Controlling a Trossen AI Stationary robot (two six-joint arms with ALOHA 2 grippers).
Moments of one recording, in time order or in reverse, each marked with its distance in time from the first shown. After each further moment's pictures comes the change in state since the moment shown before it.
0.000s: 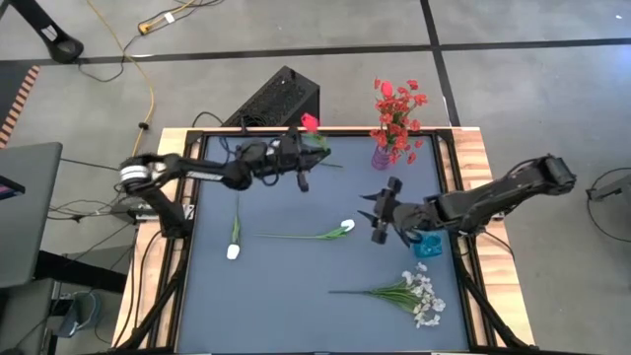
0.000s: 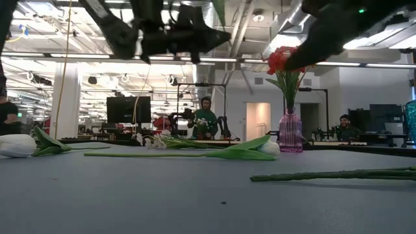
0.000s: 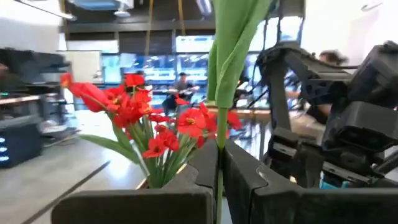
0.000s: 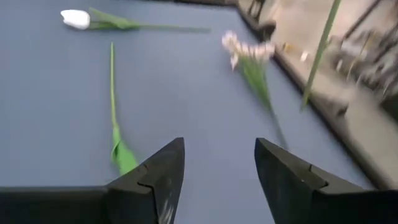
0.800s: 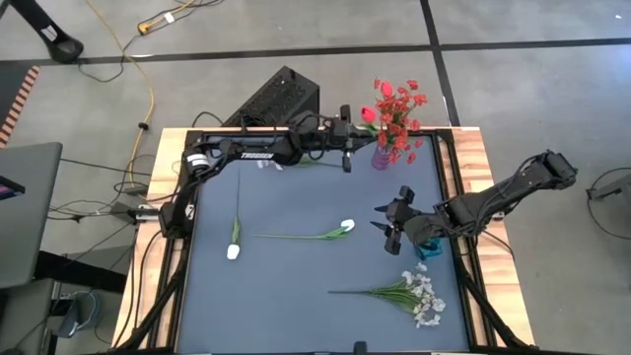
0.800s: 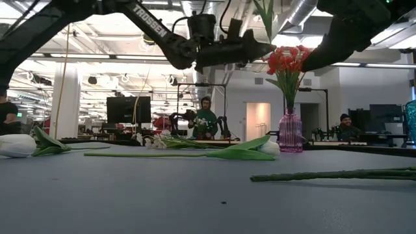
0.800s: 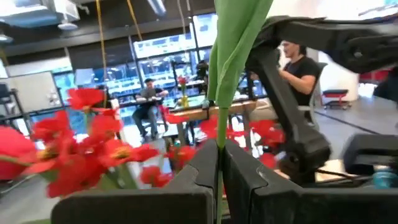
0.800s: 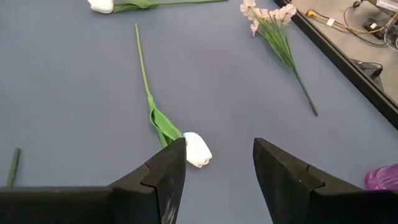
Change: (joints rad) left arm 0.065 0.490 0.704 -0.220 0.239 0.142; right arm 0.123 -0.077 0.000 -0.203 0.004 0.234
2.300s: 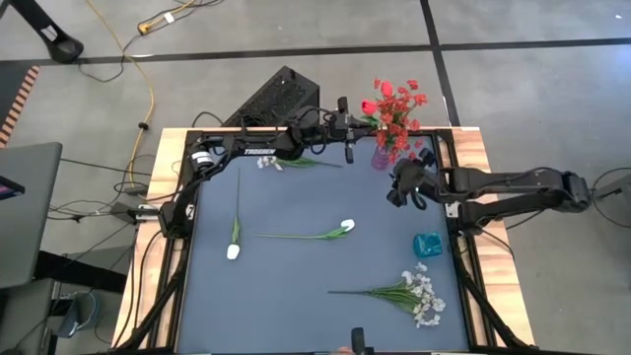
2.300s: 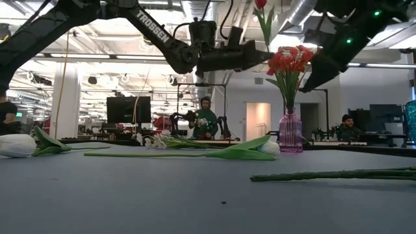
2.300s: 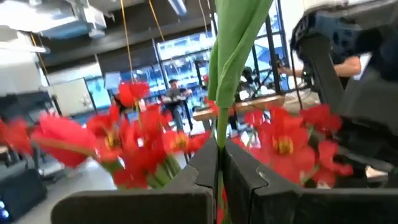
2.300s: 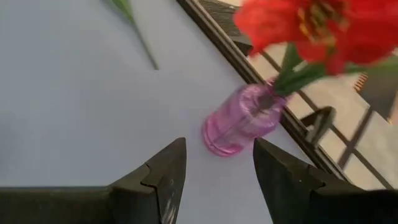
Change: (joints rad) left arm 0.032 0.042 0.043 -0.003 -0.056 0.063; right arm -0.514 -0.094 0.000 -0.198 0.008 -0.225
